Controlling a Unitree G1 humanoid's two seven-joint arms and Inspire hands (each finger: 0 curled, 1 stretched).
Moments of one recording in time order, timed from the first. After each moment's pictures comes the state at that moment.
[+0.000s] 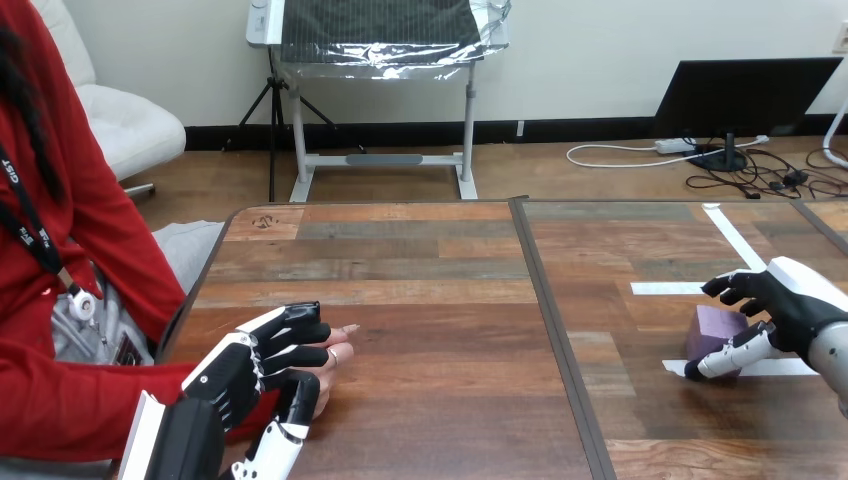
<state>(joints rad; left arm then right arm) 0.65 0.12 -0.02 -0.26 0.04 -0.68 -0.10 -0.68 -0.63 0.23 1.32 -0.49 -0.29 0.04</state>
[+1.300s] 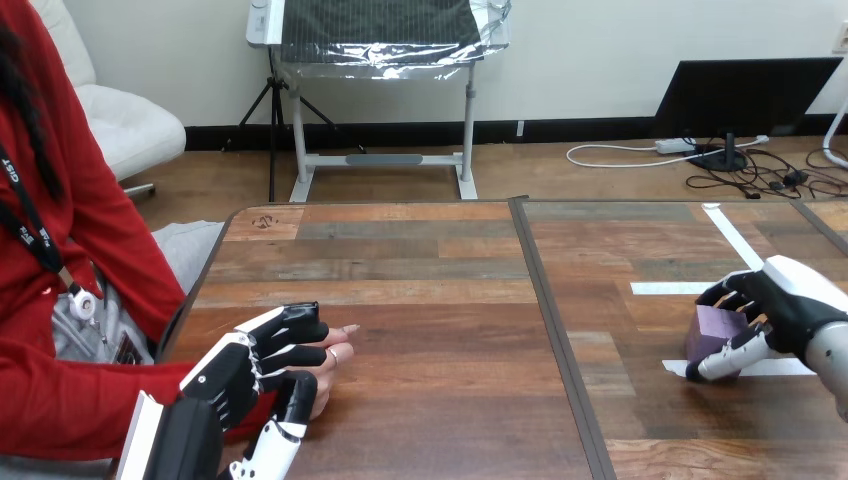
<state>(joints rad) 0.65 0.12 -0.02 -0.26 0.05 -0.68 -0.09 -0.68 -0.63 0.25 1.32 -0.52 -0.30 0.01</state>
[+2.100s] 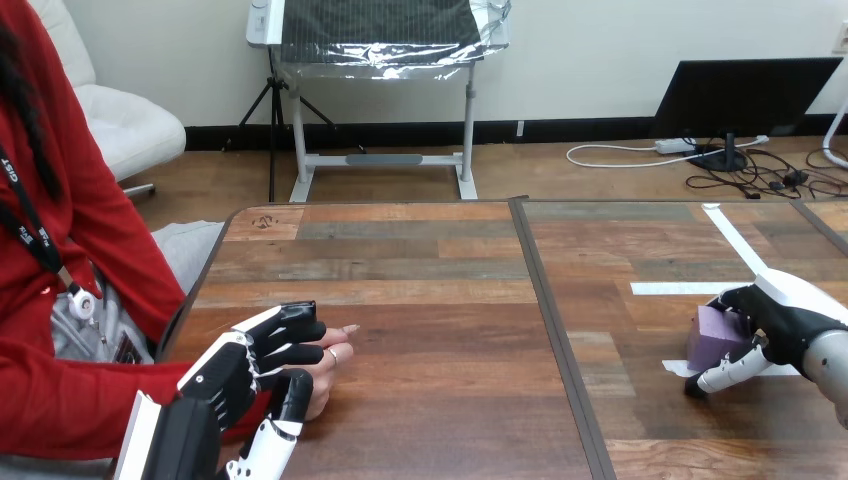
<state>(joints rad) 0.65 0.12 -0.02 -0.26 0.05 -0.68 -0.08 -0.68 -0.63 0.29 1.34 -0.56 -0.30 0.03</state>
